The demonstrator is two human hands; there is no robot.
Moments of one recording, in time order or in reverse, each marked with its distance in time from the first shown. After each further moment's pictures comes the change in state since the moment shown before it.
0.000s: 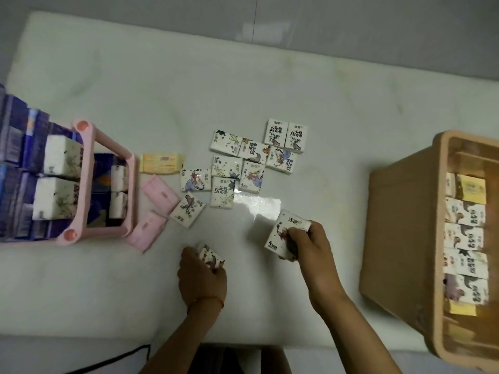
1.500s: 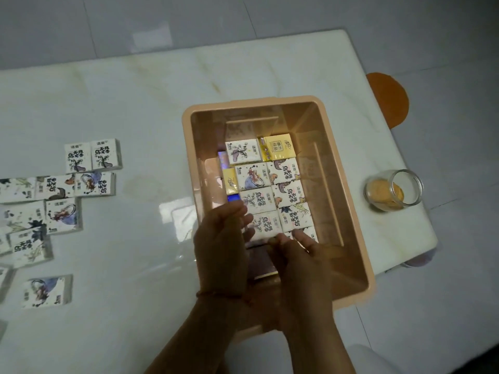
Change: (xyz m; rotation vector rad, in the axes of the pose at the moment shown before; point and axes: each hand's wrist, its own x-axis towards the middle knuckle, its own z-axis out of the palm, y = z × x) left_hand -0.276 0.270 0.055 -0.850 -0.449 0.229; right_hand -0.014 0.017 -0.257 0.452 0.457 0.130
